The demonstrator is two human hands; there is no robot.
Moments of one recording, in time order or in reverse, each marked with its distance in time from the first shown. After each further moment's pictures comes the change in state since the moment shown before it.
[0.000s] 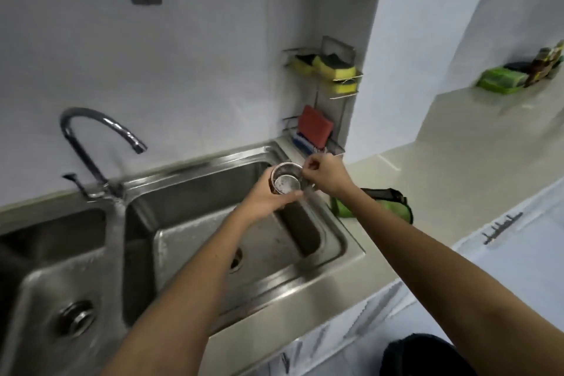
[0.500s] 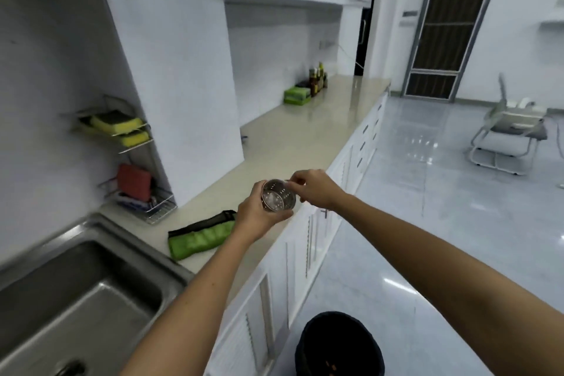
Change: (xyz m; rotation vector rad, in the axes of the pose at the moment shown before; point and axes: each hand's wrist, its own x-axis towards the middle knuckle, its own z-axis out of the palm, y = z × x) left_hand -0.018 0.110 0.321 0.298 -0.286 0.253; right_hand -0.183 0.182 -0.268 -0.182 0.271 0.268
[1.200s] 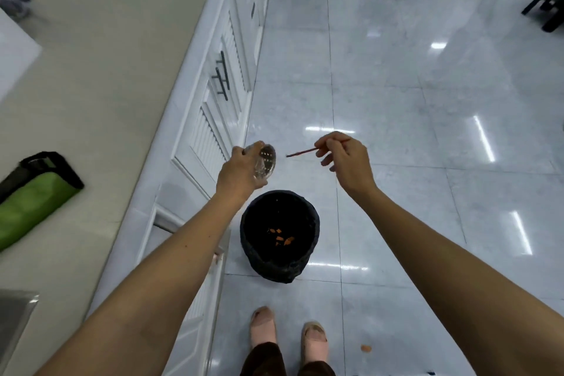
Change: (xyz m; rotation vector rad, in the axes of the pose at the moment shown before) left_hand 0.042 -0.117 0.257 0.686 -0.611 0.218; right_hand -0.148 0.257 0.073 0.583 0.546 0.632
